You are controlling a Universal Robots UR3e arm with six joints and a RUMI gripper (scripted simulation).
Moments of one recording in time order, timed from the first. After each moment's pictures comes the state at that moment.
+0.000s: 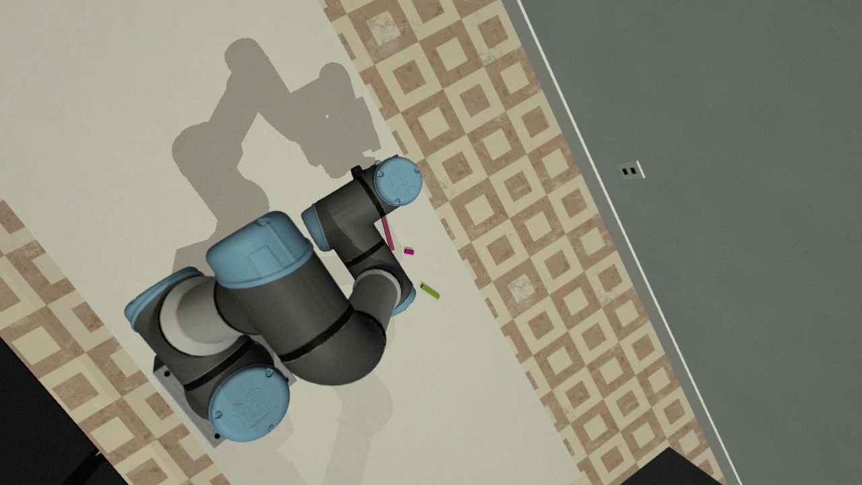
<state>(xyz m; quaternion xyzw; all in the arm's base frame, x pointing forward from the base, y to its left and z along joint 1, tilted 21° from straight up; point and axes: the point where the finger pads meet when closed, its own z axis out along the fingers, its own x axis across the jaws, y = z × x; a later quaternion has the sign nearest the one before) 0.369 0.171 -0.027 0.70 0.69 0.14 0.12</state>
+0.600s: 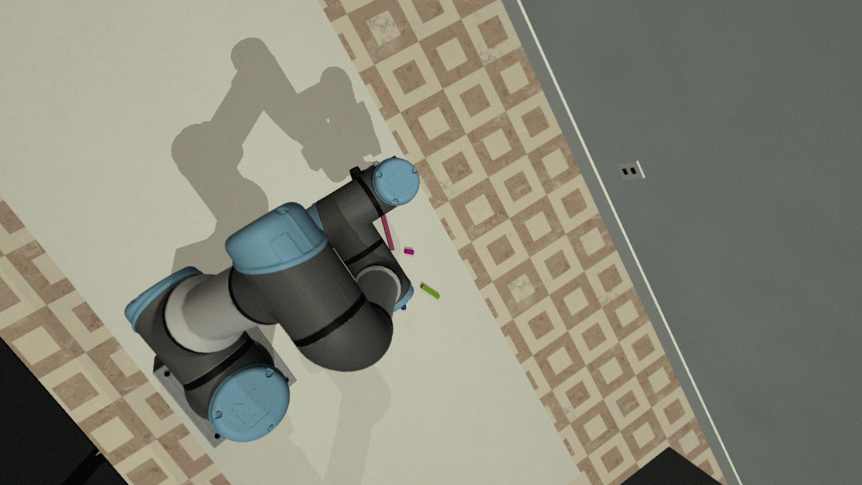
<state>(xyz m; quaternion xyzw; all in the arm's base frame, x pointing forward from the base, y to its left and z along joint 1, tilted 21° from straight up) 0.374 0.172 -0.043 0.70 0.69 0.14 0.11</state>
